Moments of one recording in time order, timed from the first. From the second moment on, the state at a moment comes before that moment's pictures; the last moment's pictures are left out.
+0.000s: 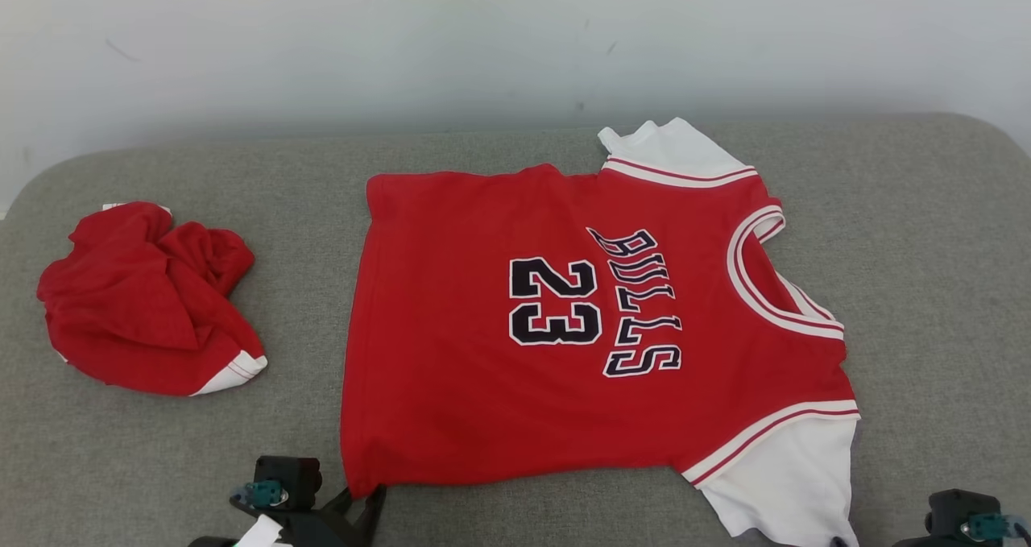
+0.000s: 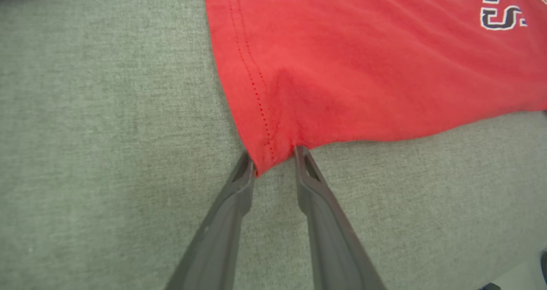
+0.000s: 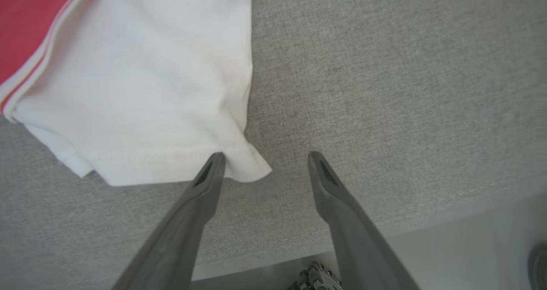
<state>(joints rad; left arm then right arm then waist) -0.19 0.17 -0.45 0.47 -0.39 -0.04 0.20 0.20 -0.10 -0.10 0.08 0.34 -0.12 0.50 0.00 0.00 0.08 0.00</state>
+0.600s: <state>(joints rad) -0.19 0.17 -0.45 0.46 -0.39 -0.04 0.20 0.19 -0.08 -0.14 0.07 0.30 -0.12 0.53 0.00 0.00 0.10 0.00</state>
